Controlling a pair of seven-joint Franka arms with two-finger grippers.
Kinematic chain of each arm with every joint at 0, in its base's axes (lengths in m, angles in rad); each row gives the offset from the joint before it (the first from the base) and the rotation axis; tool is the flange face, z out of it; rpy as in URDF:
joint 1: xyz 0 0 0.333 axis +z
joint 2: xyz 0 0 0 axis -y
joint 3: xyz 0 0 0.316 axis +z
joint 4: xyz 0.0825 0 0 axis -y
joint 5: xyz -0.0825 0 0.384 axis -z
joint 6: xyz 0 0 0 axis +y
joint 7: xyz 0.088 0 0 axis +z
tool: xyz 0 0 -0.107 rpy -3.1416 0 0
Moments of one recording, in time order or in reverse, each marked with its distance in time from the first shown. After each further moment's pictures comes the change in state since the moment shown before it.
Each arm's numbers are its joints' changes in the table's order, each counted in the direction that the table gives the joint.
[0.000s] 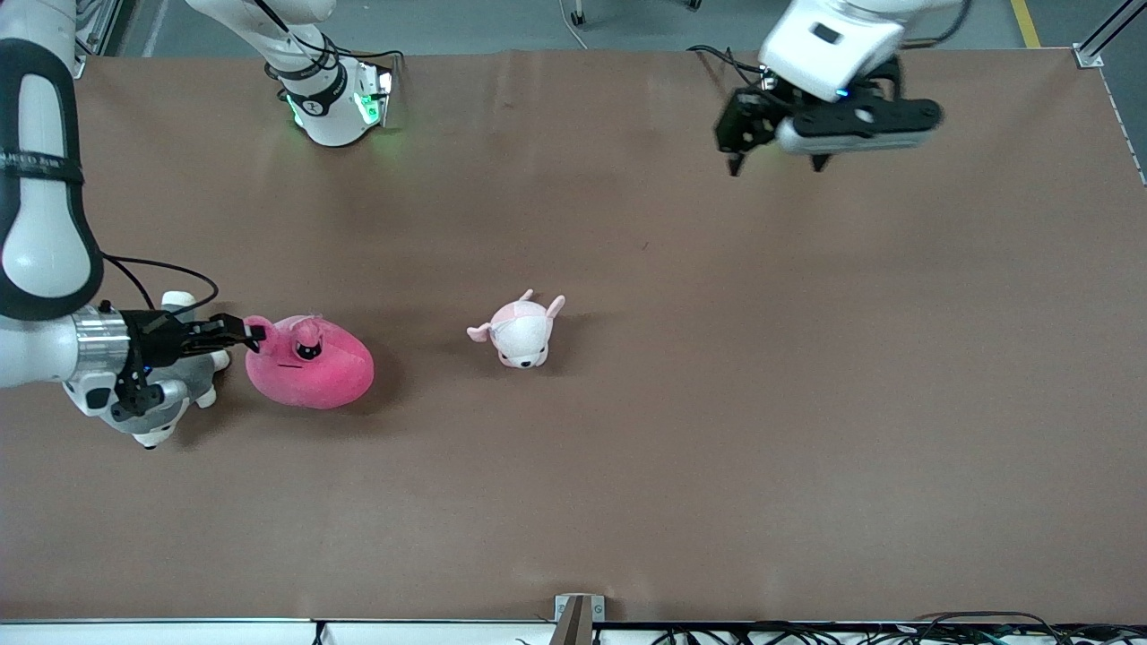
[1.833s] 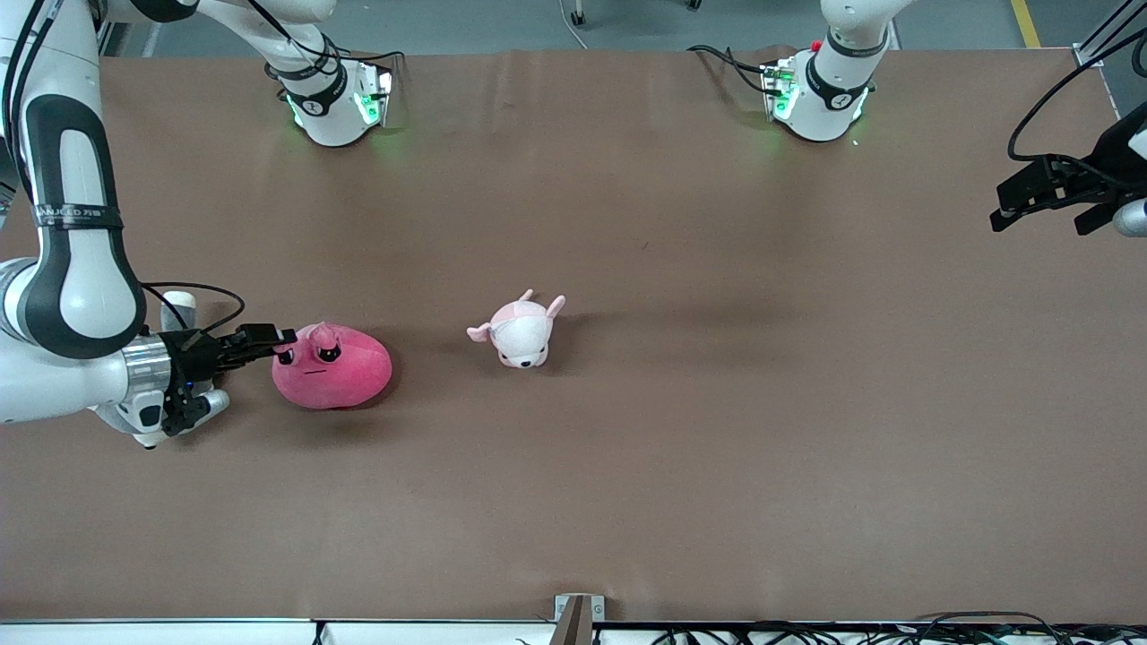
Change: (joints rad) left arm 0.523 0.062 -0.009 -0.116 0.069 -0.018 -0.641; right arm 0.004 -0.085 0.011 0.033 0.006 0.010 0.089
